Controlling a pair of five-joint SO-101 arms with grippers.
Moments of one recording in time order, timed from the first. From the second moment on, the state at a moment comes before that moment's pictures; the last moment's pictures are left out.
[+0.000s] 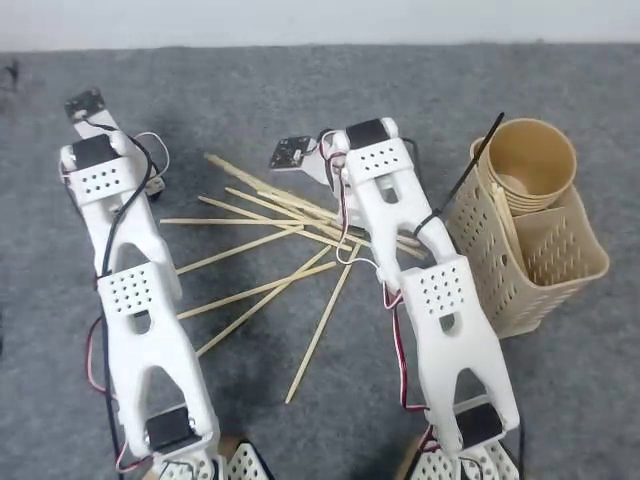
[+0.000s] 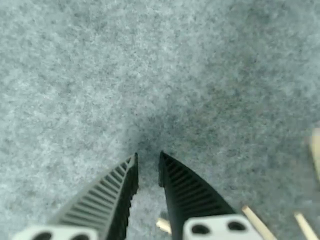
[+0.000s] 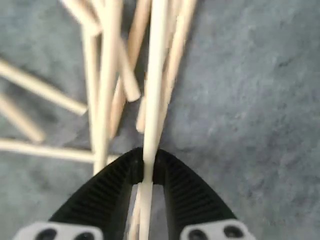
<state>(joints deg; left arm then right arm) -24.6 82.5 -93.8 99.0 20.8 -23.3 60.2 -60.3 98.7 53.4</state>
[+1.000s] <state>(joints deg) -24.6 82.5 -93.8 99.0 20.8 -21.5 -22.1 -31.1 99.9 29.2</state>
